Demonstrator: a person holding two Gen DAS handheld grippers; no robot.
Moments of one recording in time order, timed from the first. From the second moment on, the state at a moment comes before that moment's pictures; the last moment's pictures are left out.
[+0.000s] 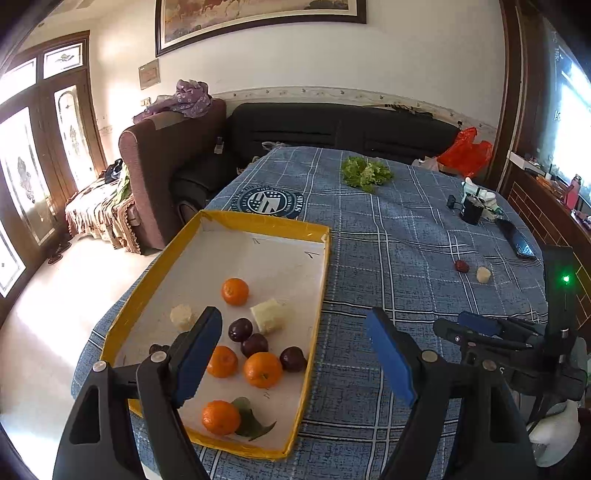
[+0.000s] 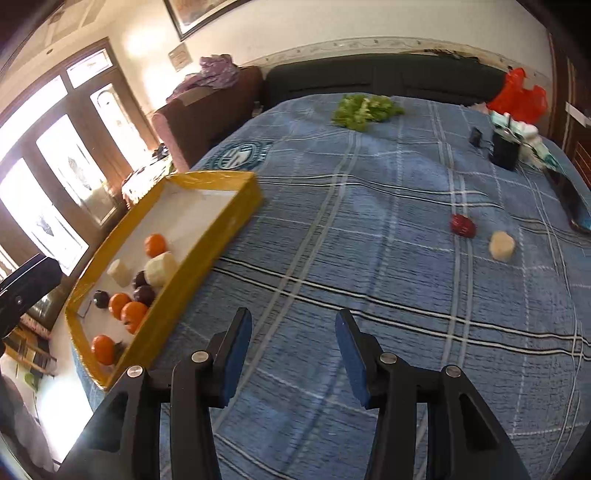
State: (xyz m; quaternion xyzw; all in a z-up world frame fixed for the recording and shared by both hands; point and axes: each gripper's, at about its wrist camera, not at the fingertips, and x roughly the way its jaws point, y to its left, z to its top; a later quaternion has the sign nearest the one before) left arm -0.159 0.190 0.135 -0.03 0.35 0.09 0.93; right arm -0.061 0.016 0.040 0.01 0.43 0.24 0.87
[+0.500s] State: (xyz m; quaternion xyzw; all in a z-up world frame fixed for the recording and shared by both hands) left arm -0.117 0.114 0.080 -0.04 0.42 -0.03 0.91; right arm -0.005 -0.137 0.024 0.09 0.43 0.09 0.89
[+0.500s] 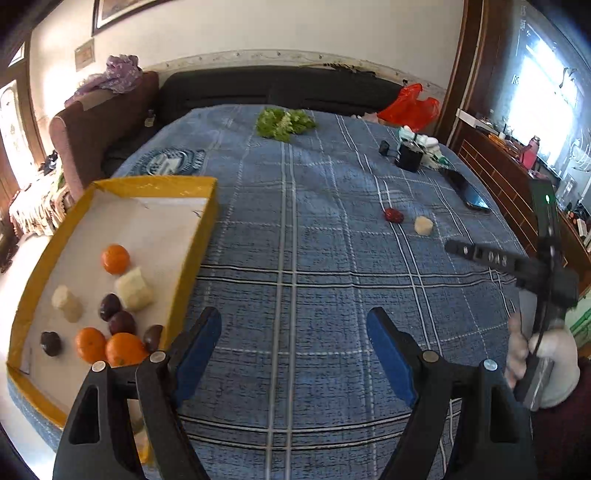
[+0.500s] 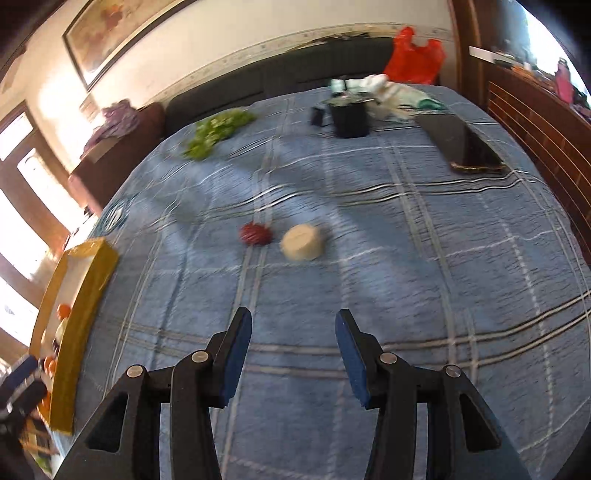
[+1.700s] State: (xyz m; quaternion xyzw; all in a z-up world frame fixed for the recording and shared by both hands) left arm -0.089 0.071 0.006 -0.02 0.49 -0.02 0.87; right arm 0.016 -0.143 0.018 0.10 0.39 0.09 0.91
